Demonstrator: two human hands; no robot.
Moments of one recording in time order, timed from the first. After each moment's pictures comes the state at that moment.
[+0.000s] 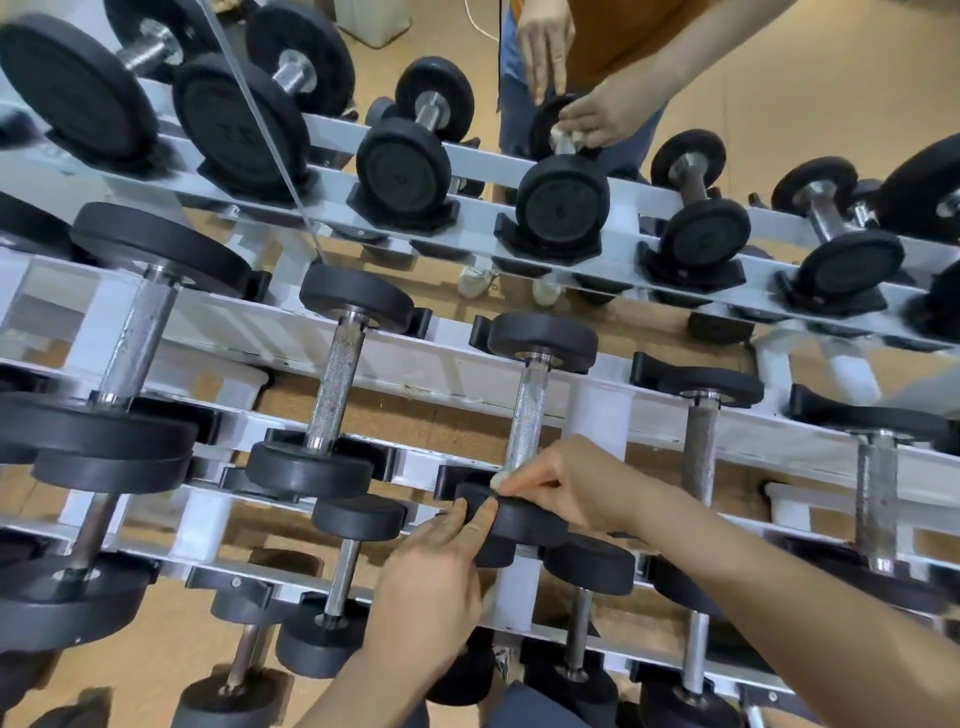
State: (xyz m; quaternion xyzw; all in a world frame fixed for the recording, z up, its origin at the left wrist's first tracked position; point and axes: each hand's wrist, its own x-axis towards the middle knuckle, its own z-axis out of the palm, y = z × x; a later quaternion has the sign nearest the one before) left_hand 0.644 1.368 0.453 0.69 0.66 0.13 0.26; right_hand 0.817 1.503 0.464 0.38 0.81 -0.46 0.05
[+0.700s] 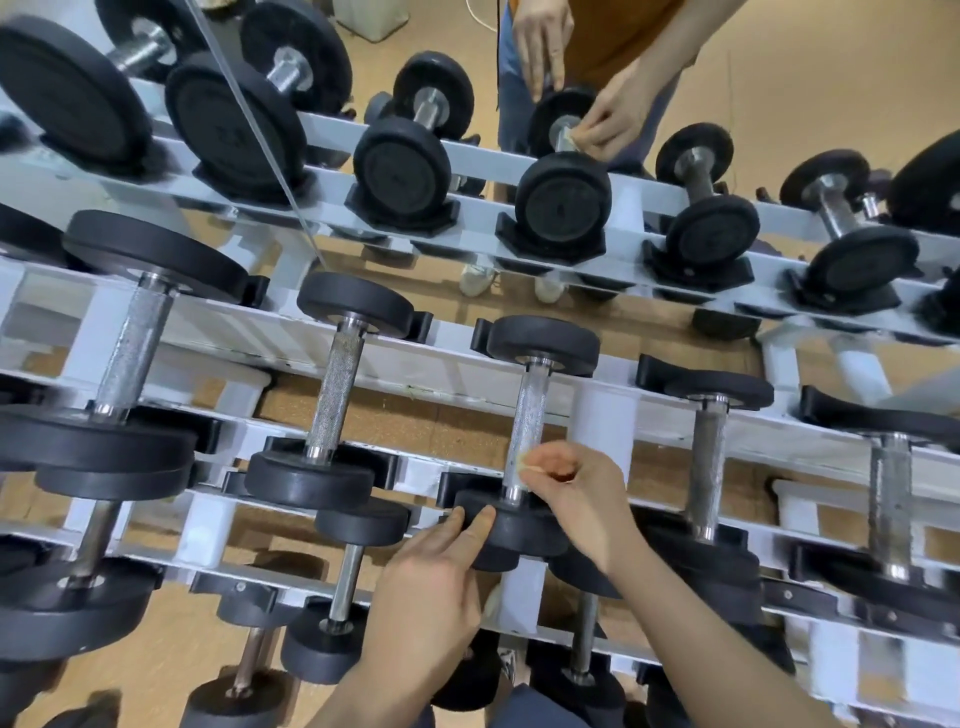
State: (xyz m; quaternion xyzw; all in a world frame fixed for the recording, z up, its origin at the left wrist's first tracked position) left_hand 0.640 1.371 0.458 0.66 0.68 0.12 0.28; right_hand 0.800 1.475 0.454 0.66 0.52 -0.51 -0.19
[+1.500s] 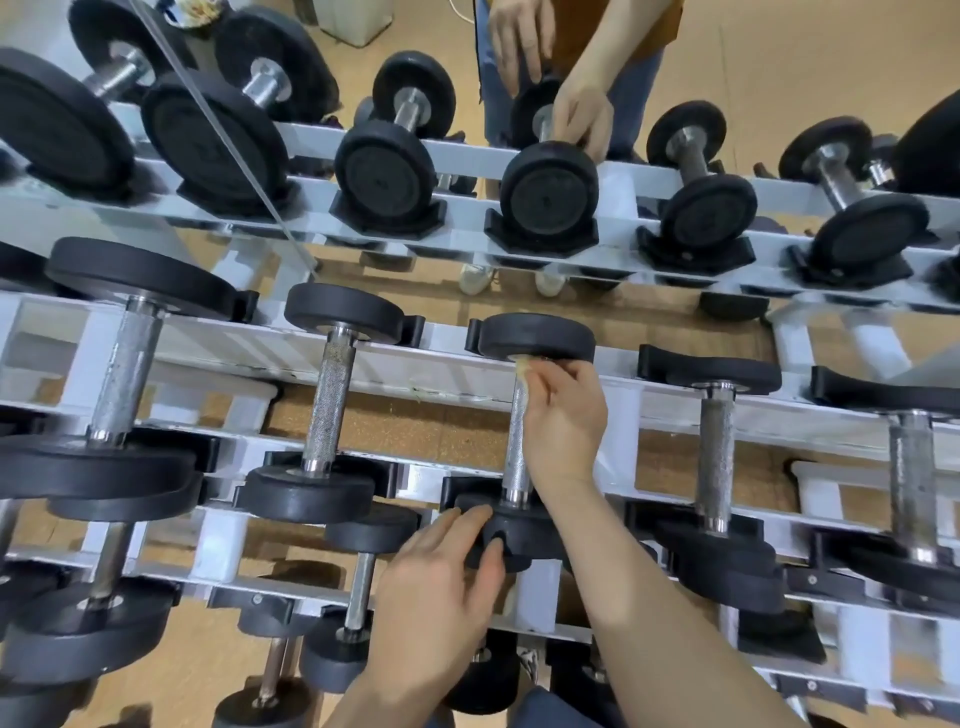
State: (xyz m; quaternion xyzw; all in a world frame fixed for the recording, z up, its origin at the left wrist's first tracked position) left_hand 0.644 1.378 0.460 0.61 0.71 0.19 0.30; right_hand 0.755 1.523 0.434 0.70 0.51 -0.31 -0.39
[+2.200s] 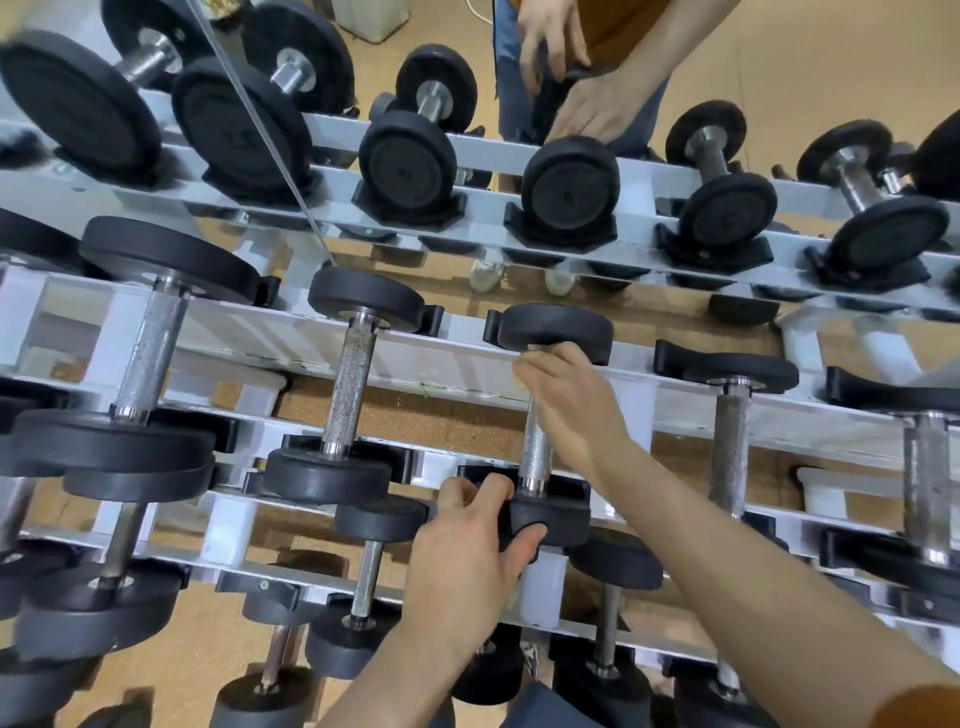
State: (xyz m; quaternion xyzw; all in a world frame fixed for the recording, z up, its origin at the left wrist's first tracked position) left_hand 0.652 1.392 0.471 0.61 0.73 0.09 0.30; right_hand 0.773 1.539 0.436 0.47 0.86 -0.09 -0.16
